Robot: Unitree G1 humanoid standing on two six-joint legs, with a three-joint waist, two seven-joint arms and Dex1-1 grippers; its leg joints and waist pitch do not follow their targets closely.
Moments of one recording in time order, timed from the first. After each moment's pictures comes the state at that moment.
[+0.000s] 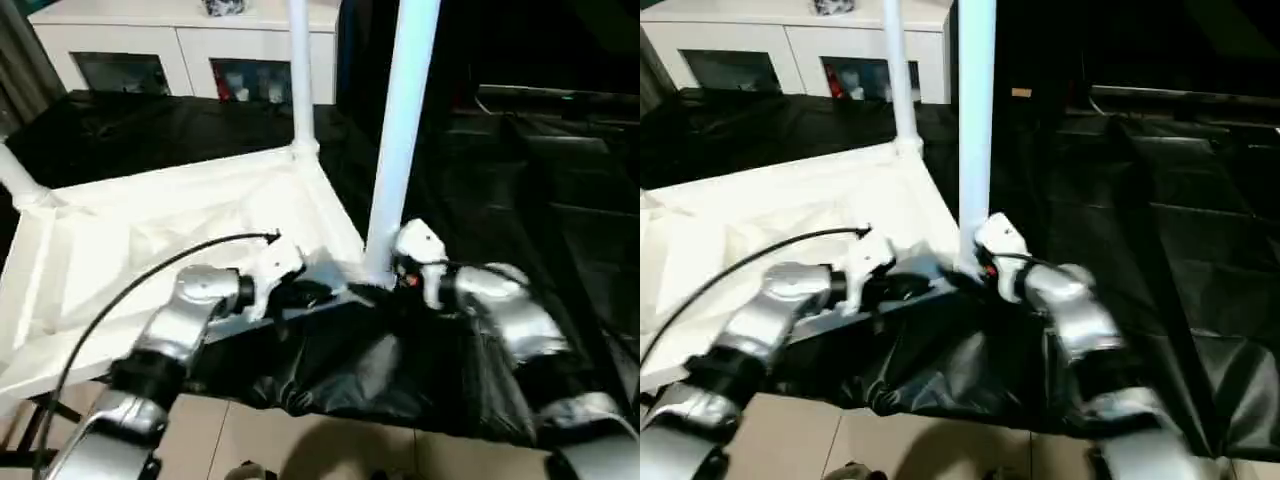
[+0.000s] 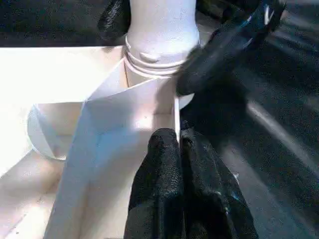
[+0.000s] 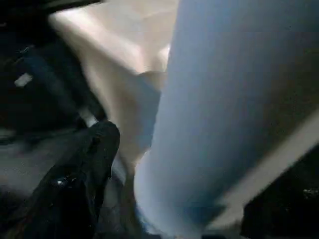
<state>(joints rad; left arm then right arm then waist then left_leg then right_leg) -0.51 0.31 -0.22 0.53 -0.03 0.06 -1.13 -0.52 -0.34 0.20 0.54 0.06 0.02 1.02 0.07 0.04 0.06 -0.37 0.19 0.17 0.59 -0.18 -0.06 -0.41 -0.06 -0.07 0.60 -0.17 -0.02</state>
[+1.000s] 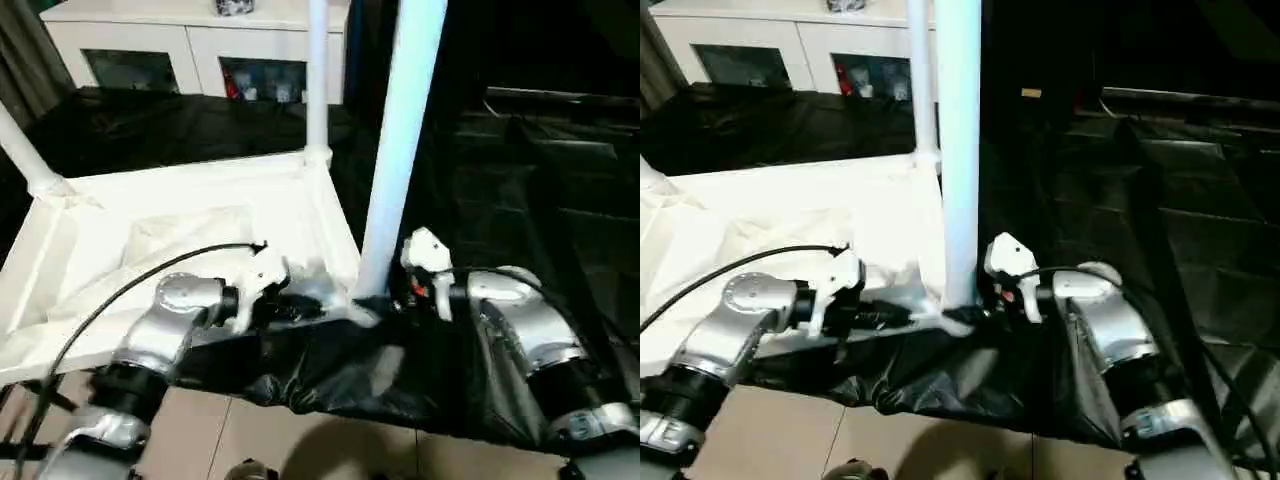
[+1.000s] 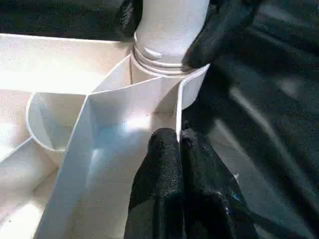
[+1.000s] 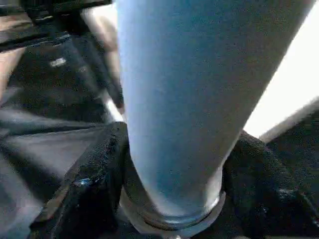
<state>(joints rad) -0.47 0.32 -0.21 0.49 -0.04 0.09 -1.11 -0.49 -0.31 0.18 0.48 0.07 0.12 1.00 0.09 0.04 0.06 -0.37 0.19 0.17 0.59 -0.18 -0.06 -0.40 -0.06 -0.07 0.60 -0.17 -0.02</state>
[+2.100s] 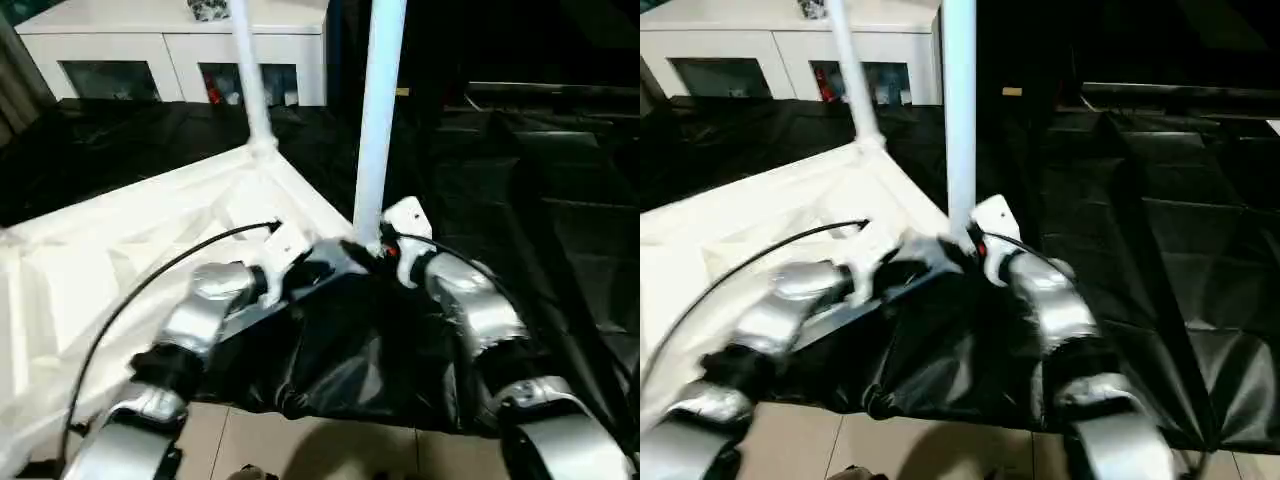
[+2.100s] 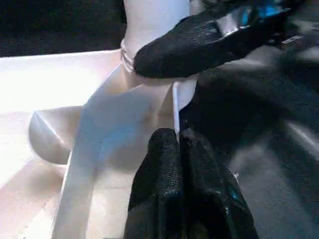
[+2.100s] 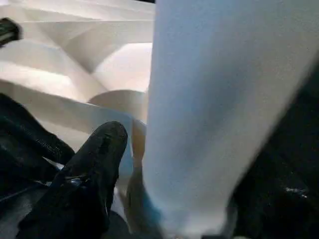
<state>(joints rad) -0.55 0.23 -0.19 0.60 0.00 0.07 -0.95 -0.60 -0.17 0.10 0.70 0.01 0.02 0.72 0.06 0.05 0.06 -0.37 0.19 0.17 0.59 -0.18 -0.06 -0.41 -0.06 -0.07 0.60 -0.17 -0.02</state>
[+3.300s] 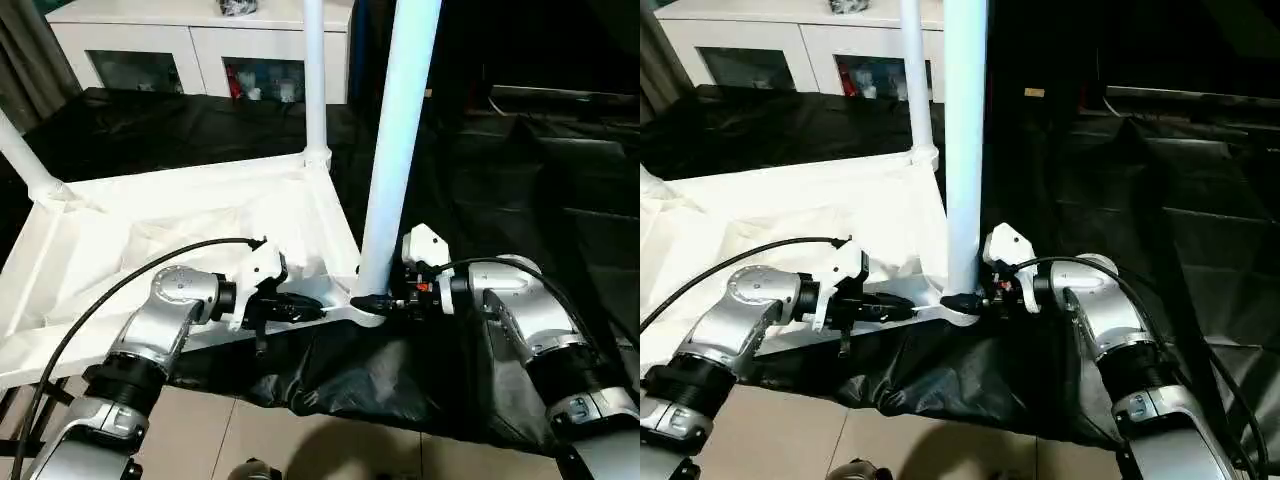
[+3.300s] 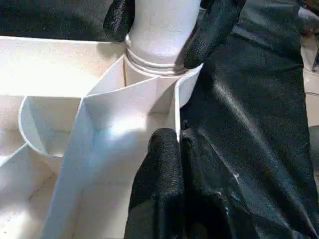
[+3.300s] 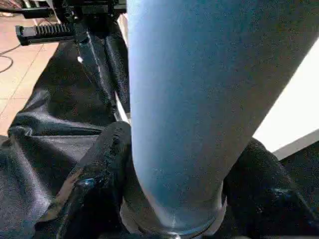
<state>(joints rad) -0.49 0.37 -0.21 0.49 -0.09 0.11 -1.28 -0.53 -0.37 0.21 0.52 0.09 0.06 1.22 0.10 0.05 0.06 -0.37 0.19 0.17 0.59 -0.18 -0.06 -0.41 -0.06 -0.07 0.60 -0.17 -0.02</state>
